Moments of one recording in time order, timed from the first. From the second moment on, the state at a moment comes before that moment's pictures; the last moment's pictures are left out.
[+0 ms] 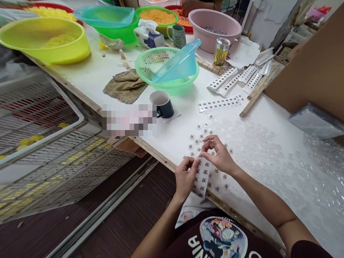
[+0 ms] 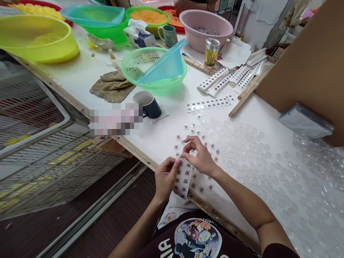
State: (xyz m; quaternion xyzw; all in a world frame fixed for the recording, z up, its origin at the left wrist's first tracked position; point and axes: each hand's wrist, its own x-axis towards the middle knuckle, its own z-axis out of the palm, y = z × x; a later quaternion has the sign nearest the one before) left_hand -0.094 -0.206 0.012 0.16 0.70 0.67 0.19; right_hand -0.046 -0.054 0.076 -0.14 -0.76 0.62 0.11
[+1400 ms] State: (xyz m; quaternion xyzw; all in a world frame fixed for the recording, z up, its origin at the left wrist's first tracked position) left_hand -0.091 -0.204 0.022 0.21 0.73 0.64 0.12; right_hand -0.140 0.085 0.029 -0.35 -0.84 0.41 0.10
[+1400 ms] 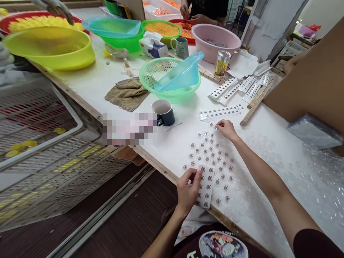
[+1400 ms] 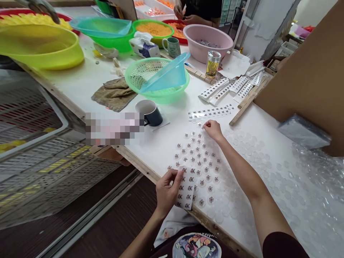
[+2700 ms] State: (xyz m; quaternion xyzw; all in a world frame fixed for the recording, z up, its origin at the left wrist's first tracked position) left_hand -0.092 -0.205 0.008 0.14 0.68 0.69 0.19; right_hand -0.008 -0.058 0.056 -0.09 -0.89 0.42 0.19
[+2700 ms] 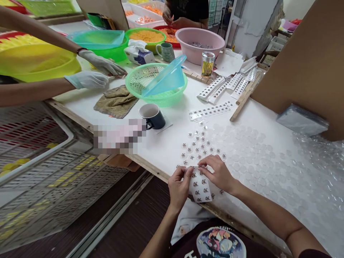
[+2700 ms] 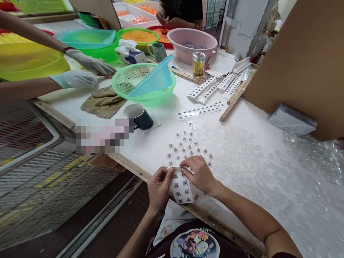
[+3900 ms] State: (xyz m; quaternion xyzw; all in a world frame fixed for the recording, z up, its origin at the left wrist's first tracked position) left_hand -0.089 -0.210 0.011 0.21 0.71 0.66 0.14; right_hand -0.070 0.068 0.047 -0.33 -0.78 0.50 0.19
